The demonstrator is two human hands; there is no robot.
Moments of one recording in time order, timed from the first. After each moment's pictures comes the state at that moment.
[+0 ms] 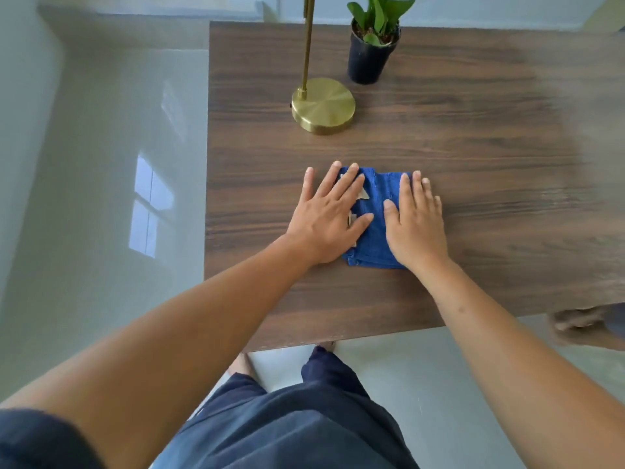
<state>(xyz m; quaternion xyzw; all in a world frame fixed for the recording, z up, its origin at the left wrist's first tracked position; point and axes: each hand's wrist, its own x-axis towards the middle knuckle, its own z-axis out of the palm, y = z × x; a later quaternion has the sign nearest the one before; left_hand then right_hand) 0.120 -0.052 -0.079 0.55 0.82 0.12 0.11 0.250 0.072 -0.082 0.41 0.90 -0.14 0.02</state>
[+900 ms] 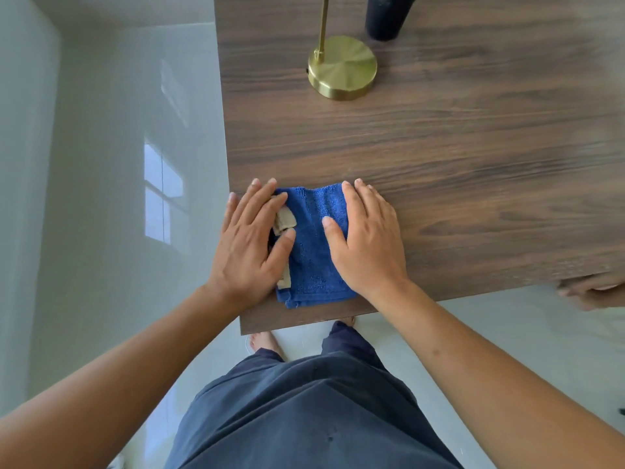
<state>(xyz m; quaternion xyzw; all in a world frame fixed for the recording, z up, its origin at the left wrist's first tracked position) 0.098 -0.211 -0.078 0.44 0.84 0.30 0.11 0.224 -0.065 -0.073 0.33 0.92 -0.21 -0.08</state>
